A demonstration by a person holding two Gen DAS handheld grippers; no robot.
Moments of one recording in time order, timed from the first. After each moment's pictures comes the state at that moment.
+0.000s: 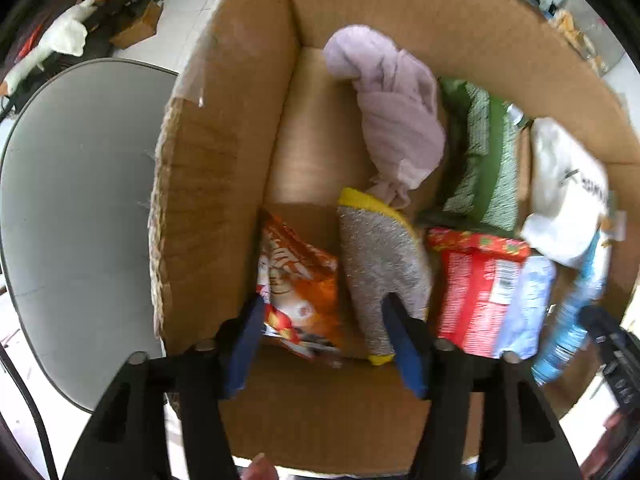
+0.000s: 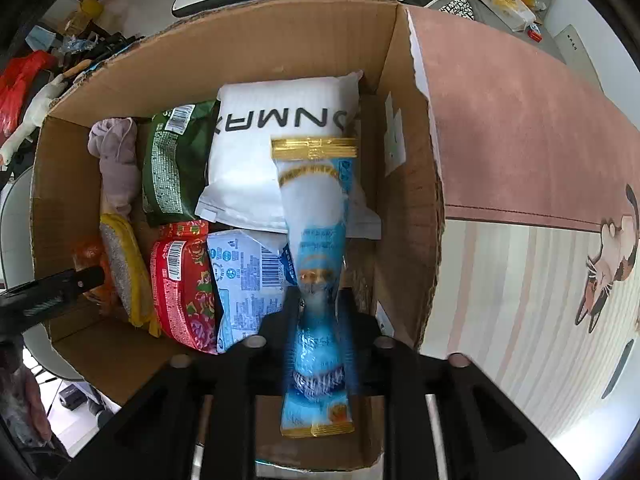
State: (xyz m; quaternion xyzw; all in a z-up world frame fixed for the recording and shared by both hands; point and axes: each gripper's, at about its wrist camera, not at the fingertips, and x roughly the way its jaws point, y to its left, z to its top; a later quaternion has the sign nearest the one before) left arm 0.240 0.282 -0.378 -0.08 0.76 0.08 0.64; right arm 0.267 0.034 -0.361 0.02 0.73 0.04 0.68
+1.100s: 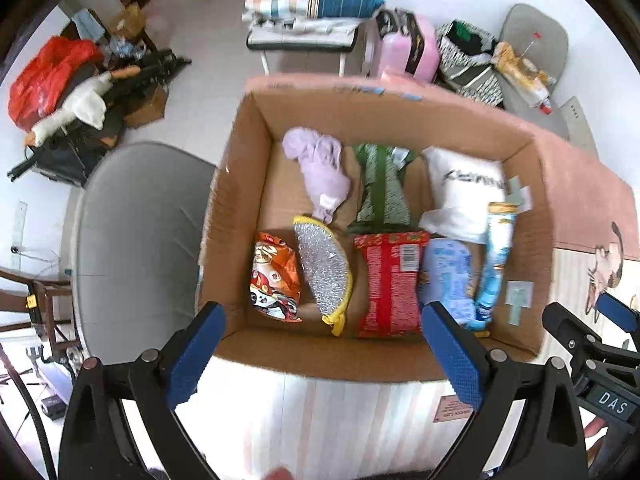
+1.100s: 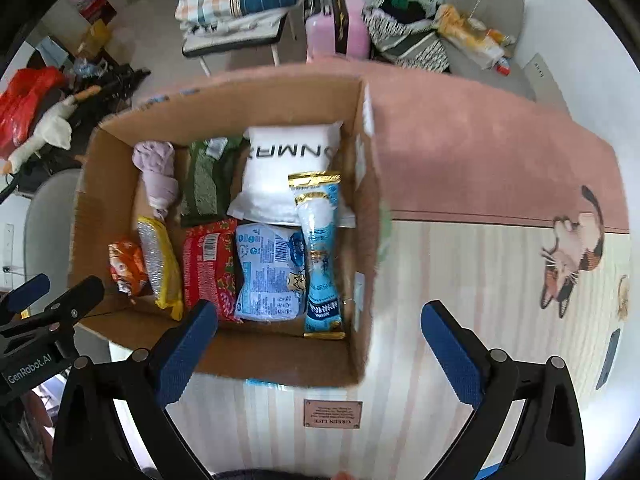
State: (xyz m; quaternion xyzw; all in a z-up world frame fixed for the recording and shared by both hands) left arm 0.175 0.220 -0.235 -0.02 0.64 0.06 0.76; right arm 0.205 0.022 -0.250 0.01 0.65 0.02 0.76
